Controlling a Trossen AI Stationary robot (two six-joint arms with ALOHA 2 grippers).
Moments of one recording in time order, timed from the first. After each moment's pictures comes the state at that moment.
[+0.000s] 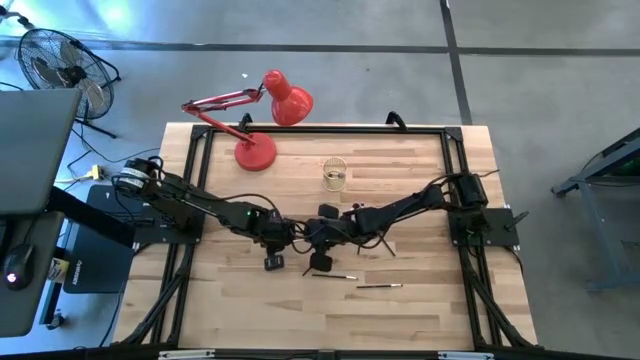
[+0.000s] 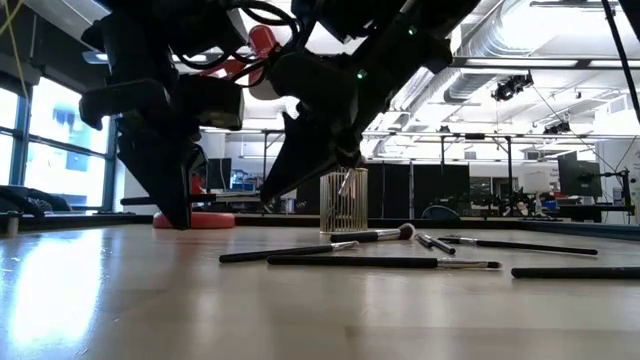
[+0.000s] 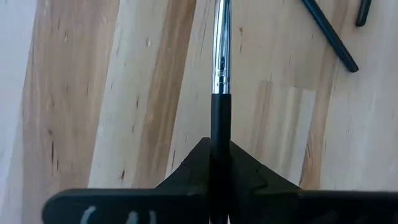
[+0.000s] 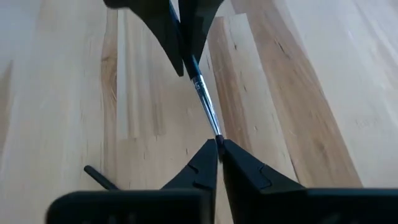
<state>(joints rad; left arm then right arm) -0.21 1.59 0.85 -0.41 -0.03 -0.39 0.15 2.01 1.29 -0.07 0.15 0.29</state>
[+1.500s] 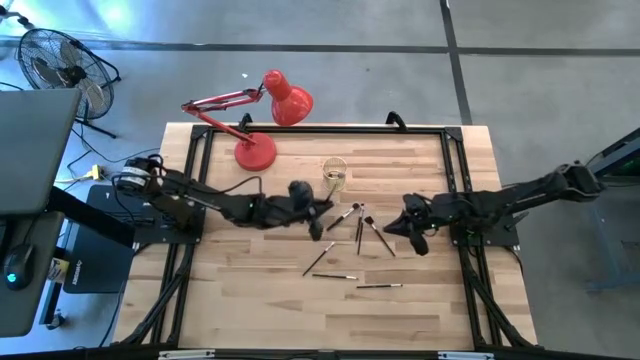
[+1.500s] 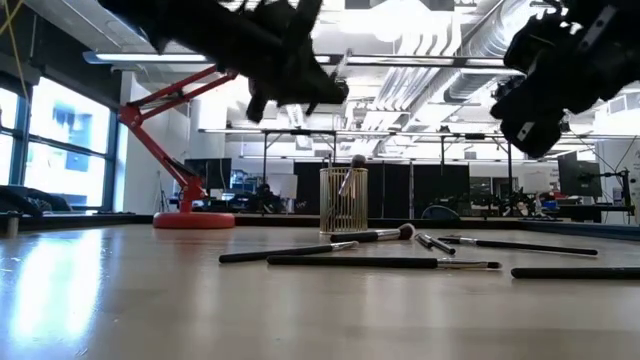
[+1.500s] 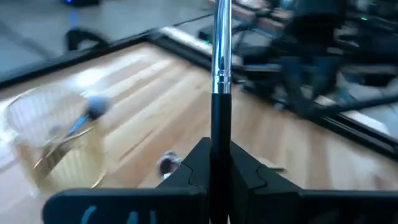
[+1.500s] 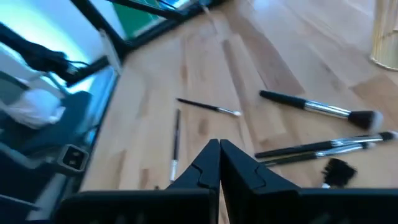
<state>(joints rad) -0.13 1.59 0.85 0.46 -0.48 -0.46 0.15 0.76 0.23 0.16 -0.01 0.54</state>
